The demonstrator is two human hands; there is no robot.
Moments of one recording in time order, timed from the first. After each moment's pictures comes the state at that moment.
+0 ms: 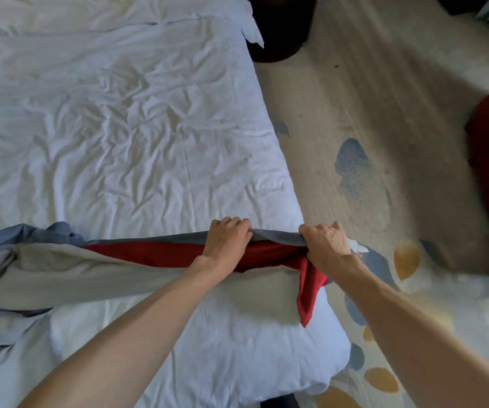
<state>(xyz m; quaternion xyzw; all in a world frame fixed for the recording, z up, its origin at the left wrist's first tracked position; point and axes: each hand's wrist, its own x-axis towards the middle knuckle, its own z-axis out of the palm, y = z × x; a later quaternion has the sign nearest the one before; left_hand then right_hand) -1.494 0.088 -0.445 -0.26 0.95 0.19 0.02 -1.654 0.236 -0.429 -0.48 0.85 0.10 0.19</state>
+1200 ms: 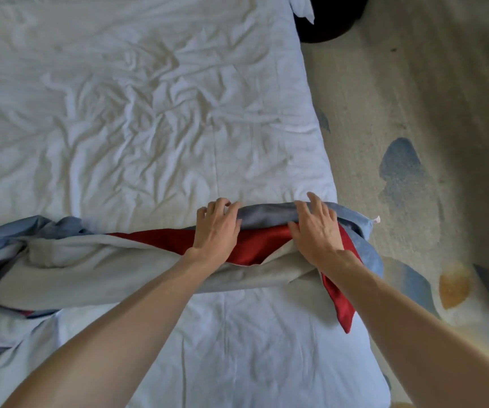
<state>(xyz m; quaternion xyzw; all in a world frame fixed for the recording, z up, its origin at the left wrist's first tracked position) -1.481 -0.008 -0.500 -0.38 0.92 0.10 0.06 -1.647 0.115 -0.504 -0.45 0.87 -0.06 0.19</state>
